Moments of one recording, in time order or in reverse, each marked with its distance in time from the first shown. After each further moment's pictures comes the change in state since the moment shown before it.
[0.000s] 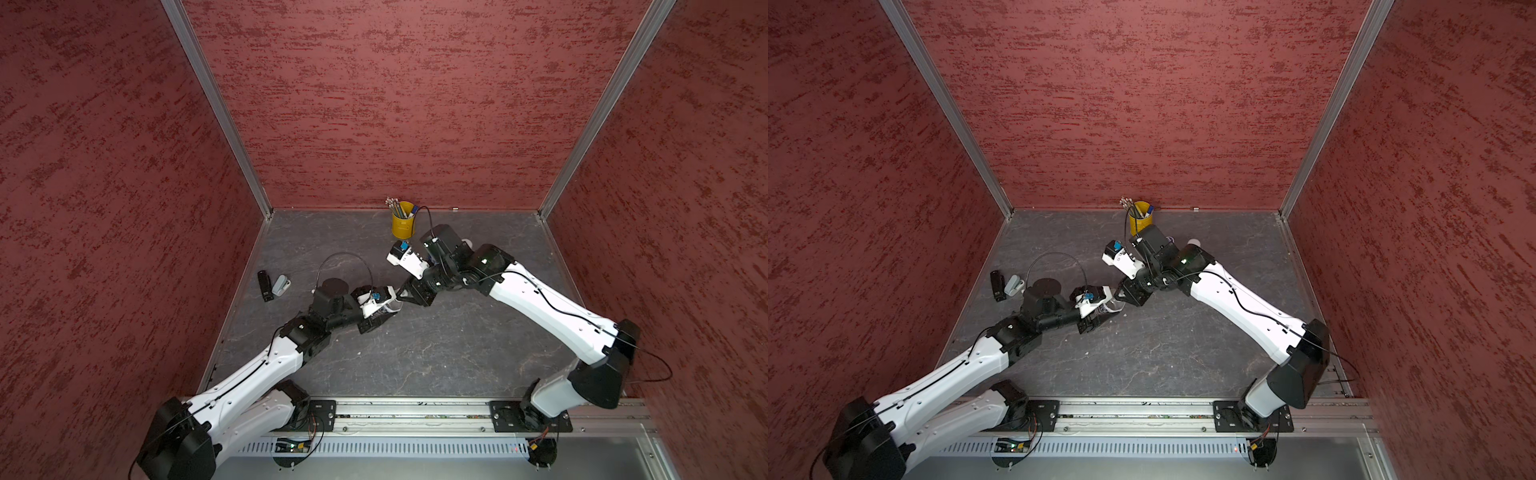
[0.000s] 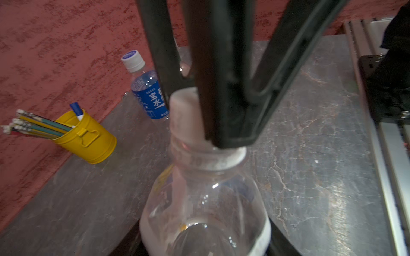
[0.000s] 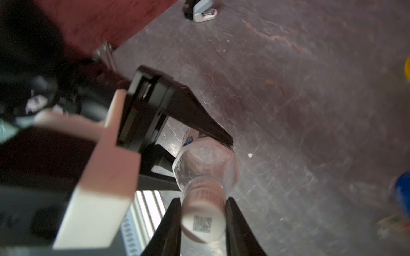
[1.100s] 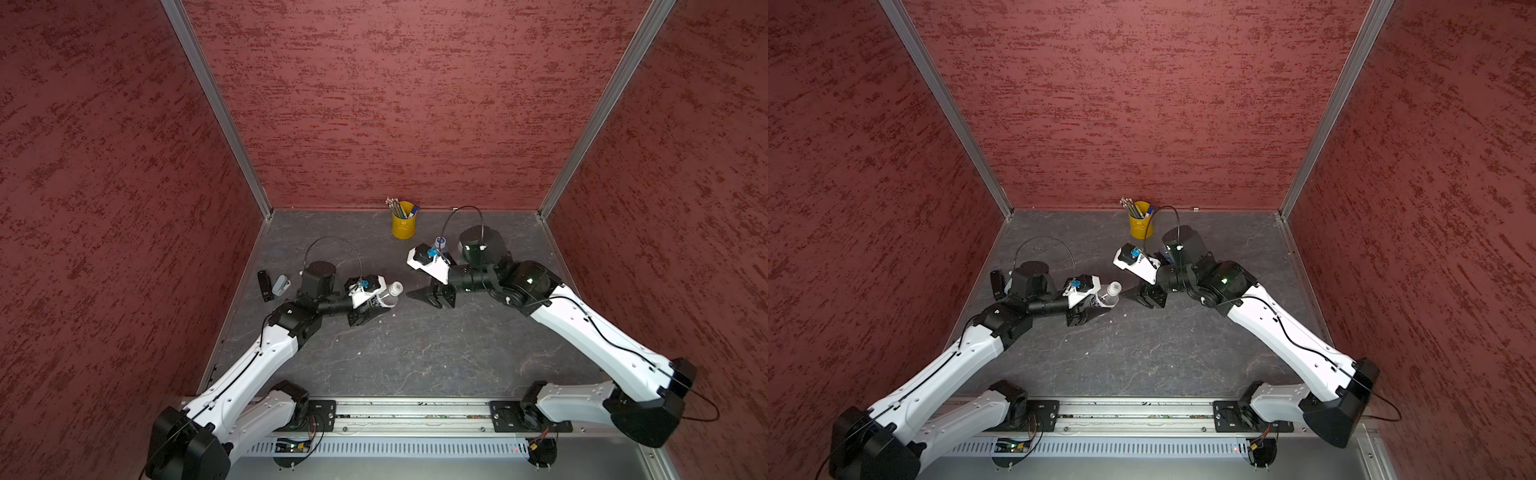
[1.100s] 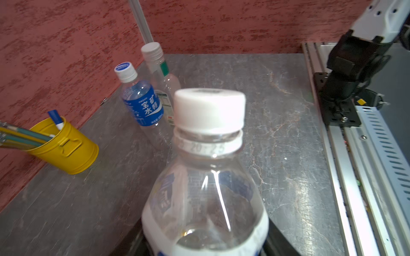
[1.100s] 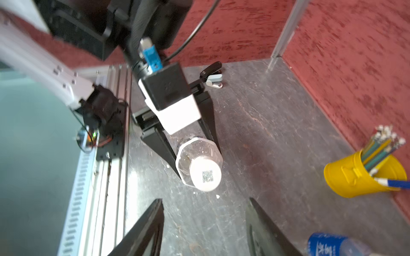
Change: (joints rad) left arm 0.211 0.058 0.181 -0.286 0.408 0.095; right arm -0.052 -0.195 -0.099 0.112 -0.157 -0.756
